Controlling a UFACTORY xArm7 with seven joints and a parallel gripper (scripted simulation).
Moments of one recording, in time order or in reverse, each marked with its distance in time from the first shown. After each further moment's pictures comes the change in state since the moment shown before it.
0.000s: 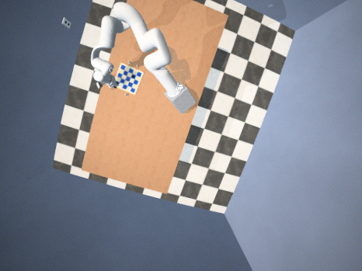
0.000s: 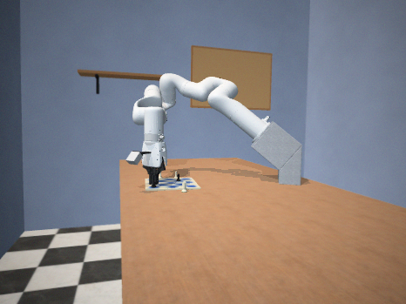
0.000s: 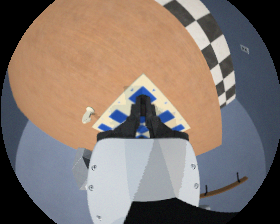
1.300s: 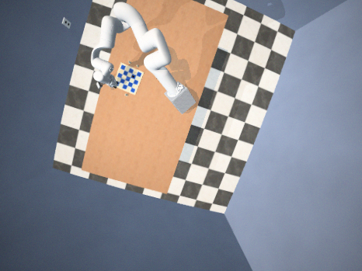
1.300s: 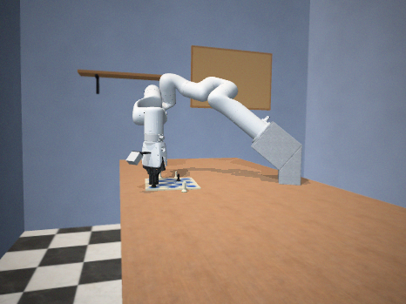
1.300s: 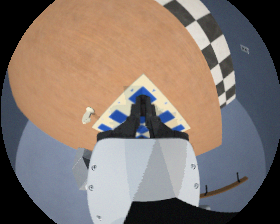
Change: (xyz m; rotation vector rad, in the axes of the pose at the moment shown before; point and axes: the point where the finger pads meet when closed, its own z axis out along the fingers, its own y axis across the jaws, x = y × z) arm 0.000 0.000 0.001 0.000 0.000 0.000
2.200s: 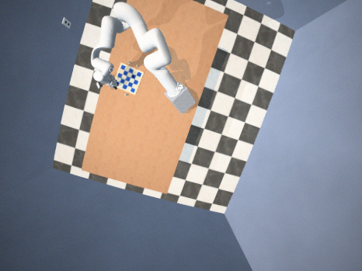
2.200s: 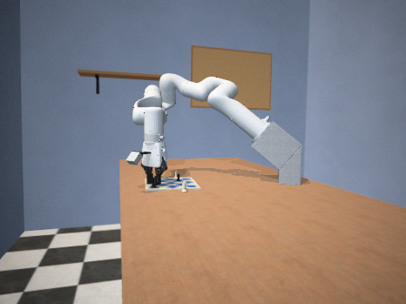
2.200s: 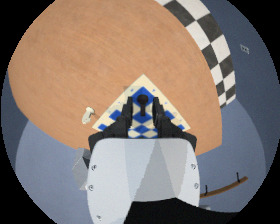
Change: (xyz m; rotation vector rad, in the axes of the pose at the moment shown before) arm 0.000 0.000 0.000 0.000 0.000 0.000
